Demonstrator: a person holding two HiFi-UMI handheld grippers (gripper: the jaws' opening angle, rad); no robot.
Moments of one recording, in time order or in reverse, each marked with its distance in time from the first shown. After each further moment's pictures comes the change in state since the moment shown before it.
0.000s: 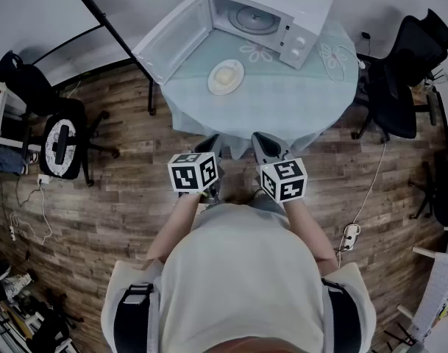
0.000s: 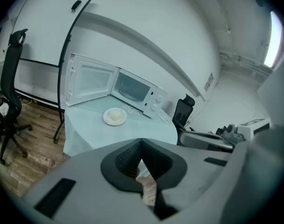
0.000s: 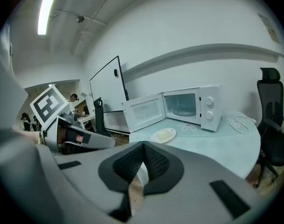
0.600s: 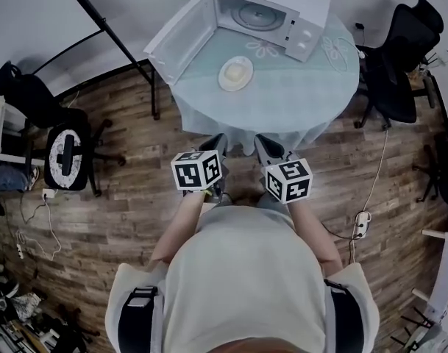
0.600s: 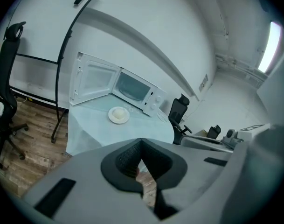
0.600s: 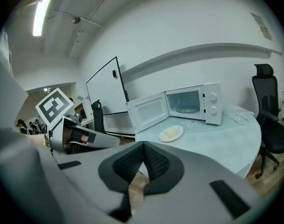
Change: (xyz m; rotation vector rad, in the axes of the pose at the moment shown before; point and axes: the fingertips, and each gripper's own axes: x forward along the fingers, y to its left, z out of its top) left arm -0.035 0.041 0.000 -0.002 0.017 -0.061; right arm 0.013 0.062 -0.006 0.049 -0.016 -0.018
